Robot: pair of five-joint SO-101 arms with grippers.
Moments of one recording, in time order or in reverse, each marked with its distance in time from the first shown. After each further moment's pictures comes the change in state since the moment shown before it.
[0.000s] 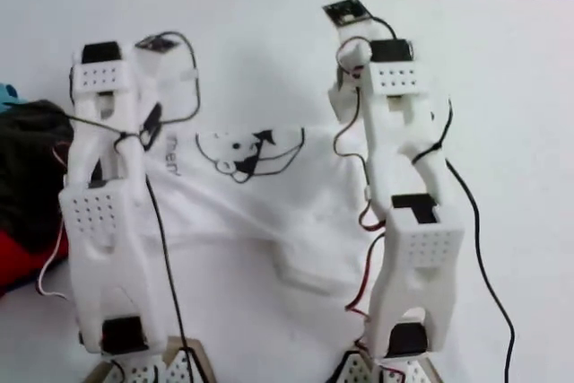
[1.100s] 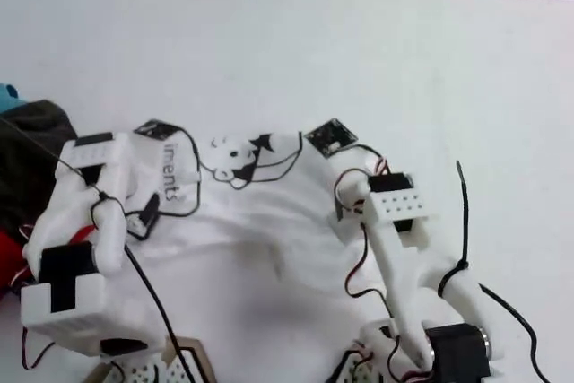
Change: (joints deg) left arm -4.0 -46.2 81.8 -27.6 -6.1; right arm -4.5 -53.1 87.5 -30.0 7.7
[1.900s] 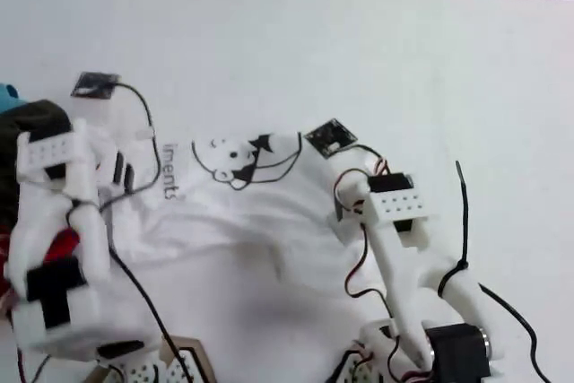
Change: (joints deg) left arm -7.0 1.0 -12.2 -9.1 16.2; right arm 0.0 0.0 0.0 0.0 0.0
